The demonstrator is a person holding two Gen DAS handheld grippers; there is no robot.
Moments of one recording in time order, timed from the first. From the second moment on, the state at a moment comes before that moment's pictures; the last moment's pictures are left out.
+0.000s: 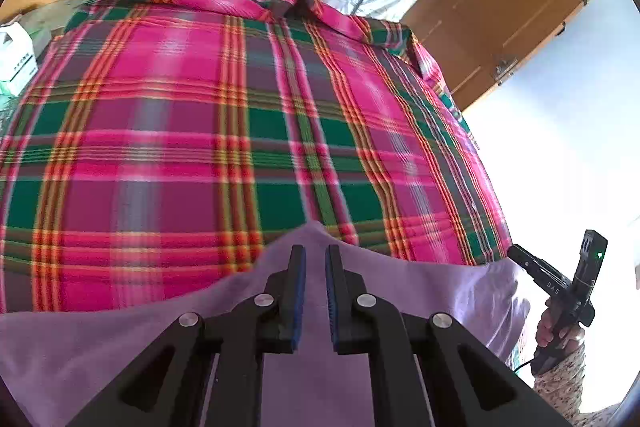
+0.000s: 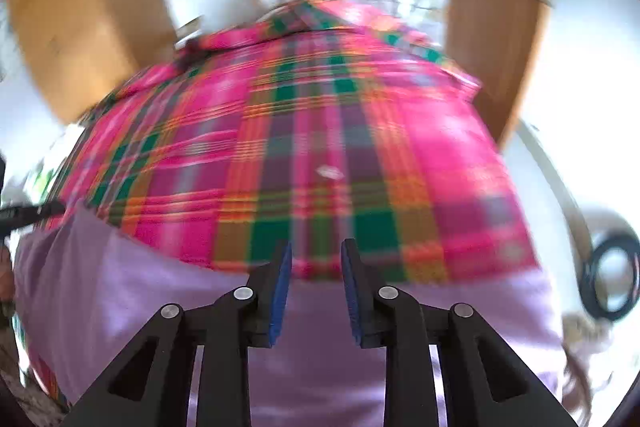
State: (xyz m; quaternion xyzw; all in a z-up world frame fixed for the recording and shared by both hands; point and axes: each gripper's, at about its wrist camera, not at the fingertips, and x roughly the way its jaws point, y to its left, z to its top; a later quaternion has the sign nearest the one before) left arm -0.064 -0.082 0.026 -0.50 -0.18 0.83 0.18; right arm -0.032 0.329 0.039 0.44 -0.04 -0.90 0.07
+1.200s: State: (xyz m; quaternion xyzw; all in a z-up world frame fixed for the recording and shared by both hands) left arm -0.079 -0.068 -0.003 -0.53 -0.20 0.81 0.15; right arm -0.007 0.461 0.011 0.39 -0.16 -0.88 -0.20
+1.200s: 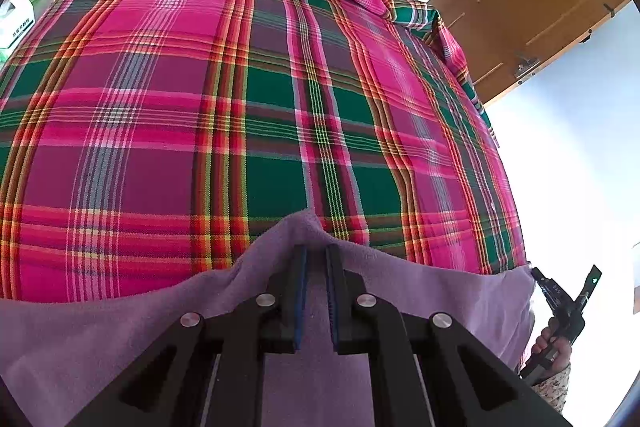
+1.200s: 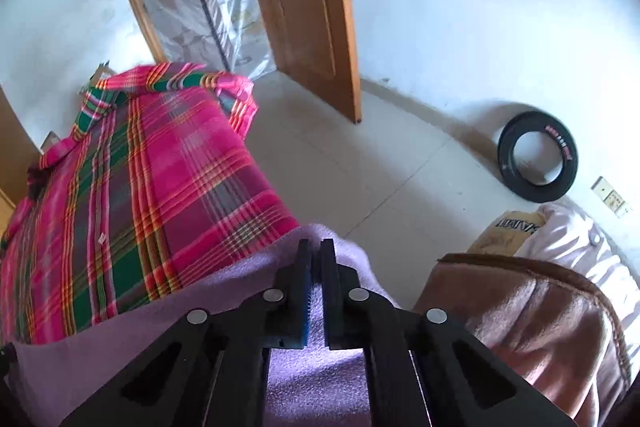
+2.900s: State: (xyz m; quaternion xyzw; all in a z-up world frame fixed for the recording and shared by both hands) left arm -0.041 -0.081 0.009 -0.51 -0.15 0.84 0.11; right arm 0.032 0.282 0.034 0.40 0.05 -0.91 -0.06
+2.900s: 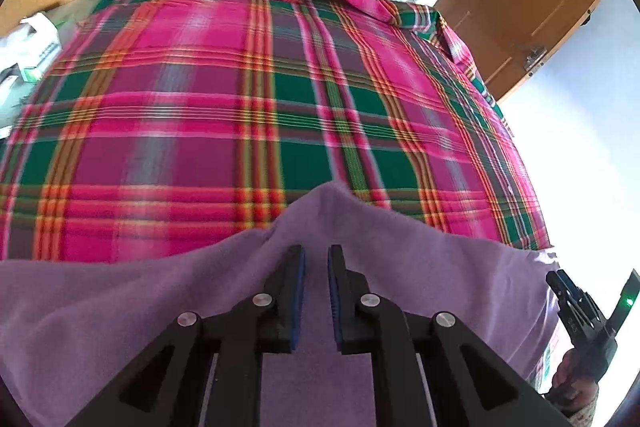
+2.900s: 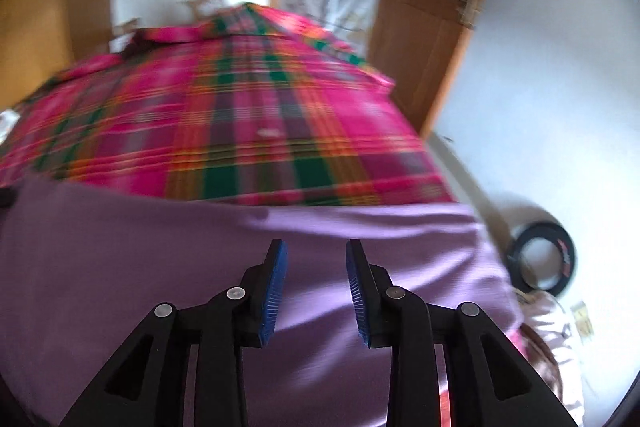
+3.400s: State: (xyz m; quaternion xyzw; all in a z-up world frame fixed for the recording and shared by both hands) left arm 0.027 -0.117 0.006 -0.49 -0.13 0.86 0.07; right arm 0.064 0.214 0.028 0.40 0.04 -0.92 0.00
